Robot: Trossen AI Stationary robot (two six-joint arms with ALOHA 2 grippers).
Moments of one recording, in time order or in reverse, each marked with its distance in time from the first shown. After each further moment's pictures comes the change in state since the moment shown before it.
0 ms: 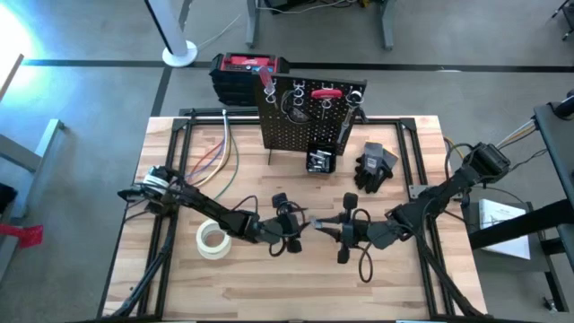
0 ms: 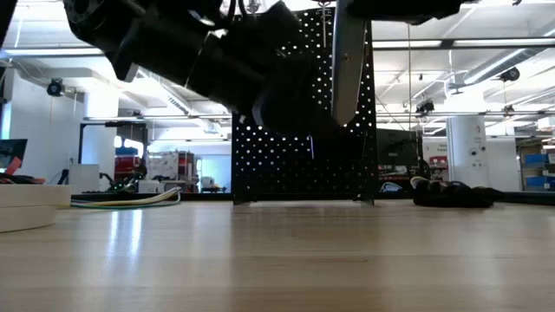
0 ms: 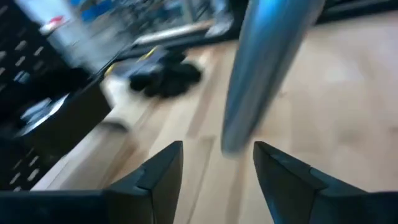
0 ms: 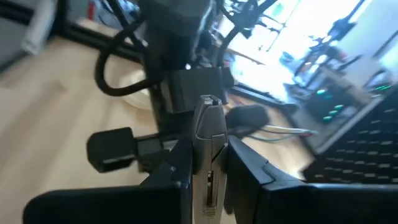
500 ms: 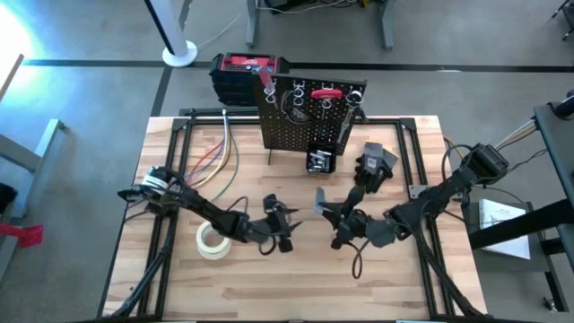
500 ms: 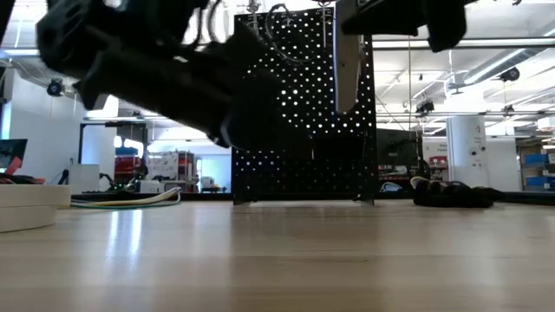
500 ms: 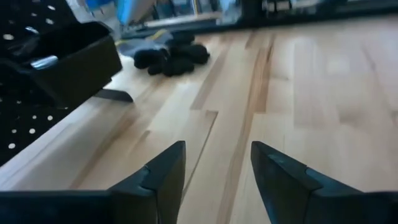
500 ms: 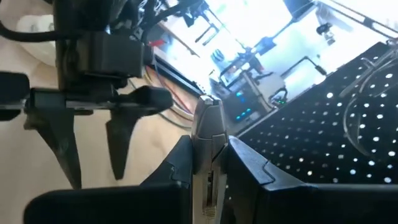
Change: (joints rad) left arm -0.013 -0.003 -0.142 0.129 -0.027 -0.114; right arm -0.011 0.026 0.000 0.057 0.279 -0.361
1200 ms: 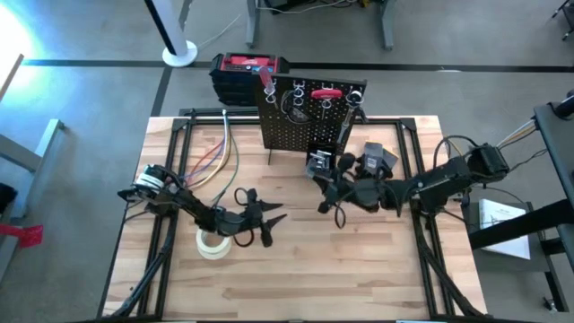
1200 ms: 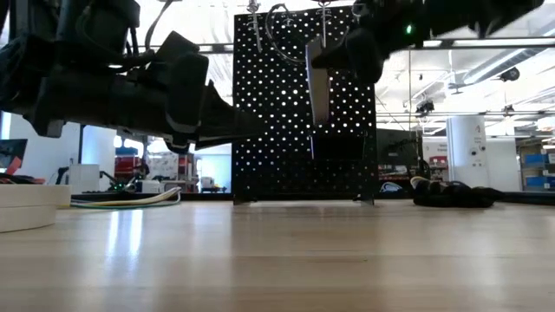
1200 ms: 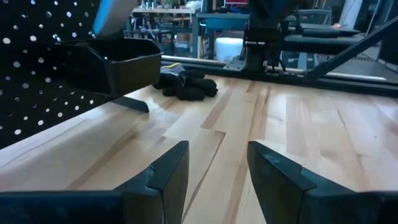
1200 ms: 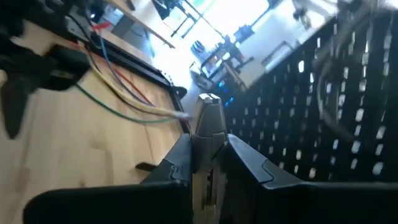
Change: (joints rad) left arm -0.008 -0.043 -0.343 0.576 0.010 -0.064; right arm -0.342 -0.010 -0.042 0.186 -0.253 -0.122
